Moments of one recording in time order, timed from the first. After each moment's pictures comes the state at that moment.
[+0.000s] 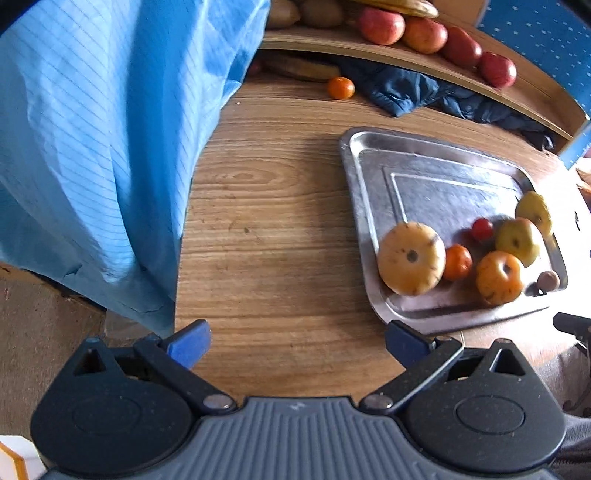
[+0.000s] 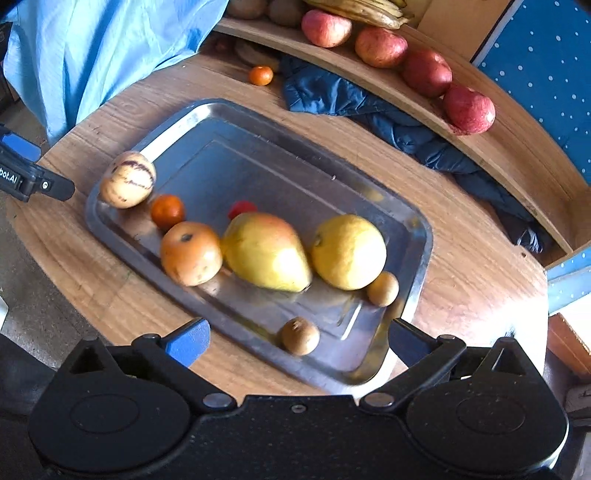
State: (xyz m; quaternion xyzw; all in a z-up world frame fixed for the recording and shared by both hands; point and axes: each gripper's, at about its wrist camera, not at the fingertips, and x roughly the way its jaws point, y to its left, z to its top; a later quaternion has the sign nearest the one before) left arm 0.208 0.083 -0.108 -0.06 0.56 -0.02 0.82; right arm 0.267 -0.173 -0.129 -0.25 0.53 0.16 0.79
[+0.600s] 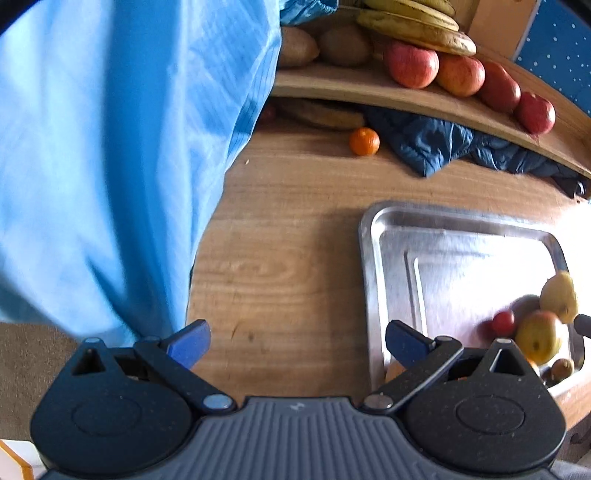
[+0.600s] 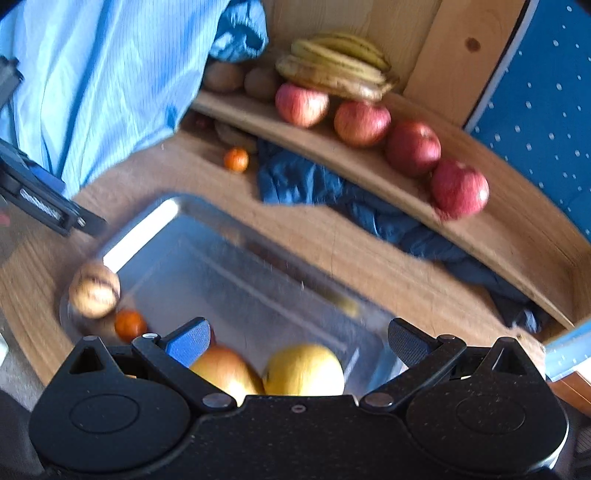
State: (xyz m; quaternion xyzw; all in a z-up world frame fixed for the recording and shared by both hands) left arm 0.283 0.080 -0.103 -0.06 0.55 0.02 0.83; right arm 0.343 -0.169 -0.104 -0.22 0.46 0.20 0.84
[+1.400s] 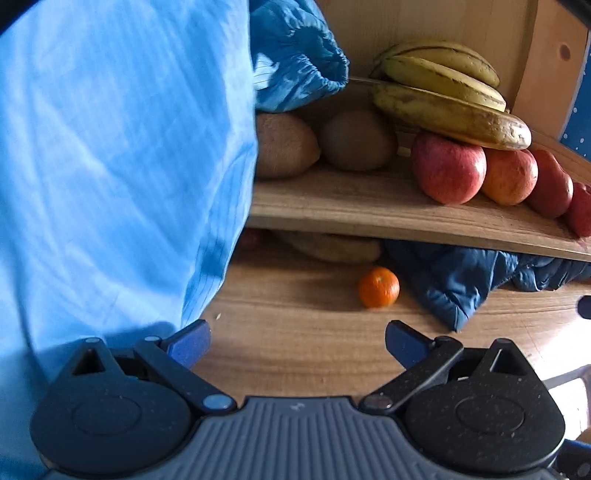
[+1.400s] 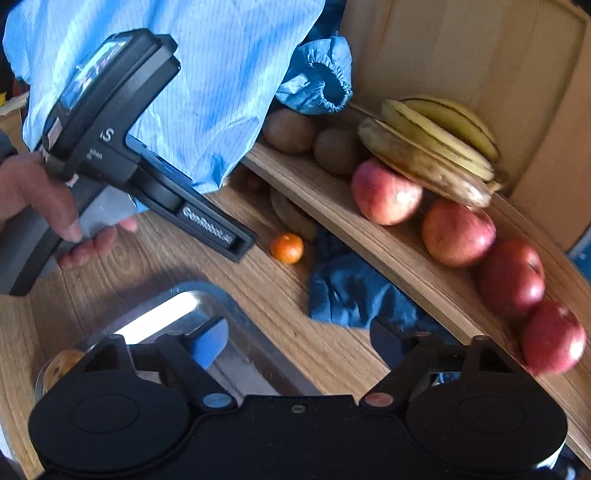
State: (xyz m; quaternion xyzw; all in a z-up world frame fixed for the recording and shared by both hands) left arm 0.389 0.080 -0.130 -0.05 0.44 0.06 0.89; right arm 0.425 -0.107 -0.137 -0.24 0.38 0.34 0.83
